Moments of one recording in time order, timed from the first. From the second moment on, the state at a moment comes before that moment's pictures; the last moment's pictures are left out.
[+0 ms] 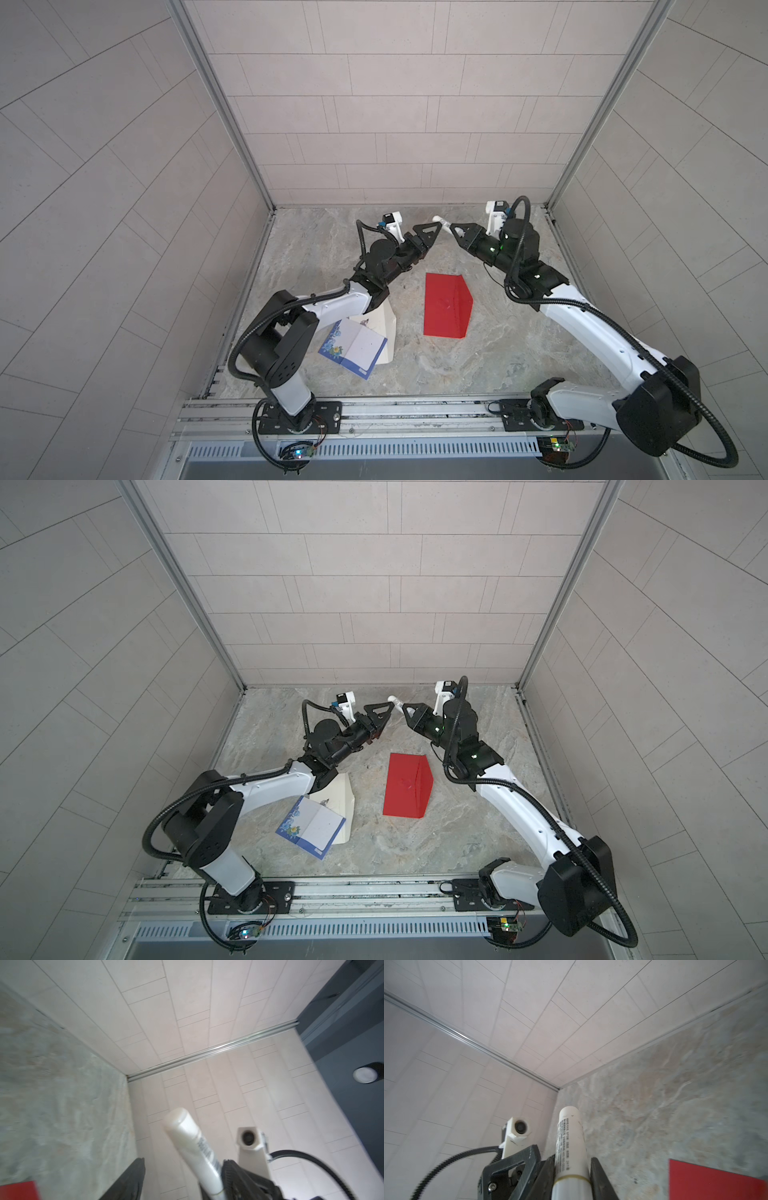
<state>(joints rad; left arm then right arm) -0.64 1.62 0.96 0.72 0.15 -1.24 0.39 1.24 1.12 -0.17 -0.15 0.81</state>
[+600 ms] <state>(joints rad) -0.57 1.74 1.25 -0.38 0.35 -0.65 0.49 1.71 1.44 -1.05 0.00 0.39</state>
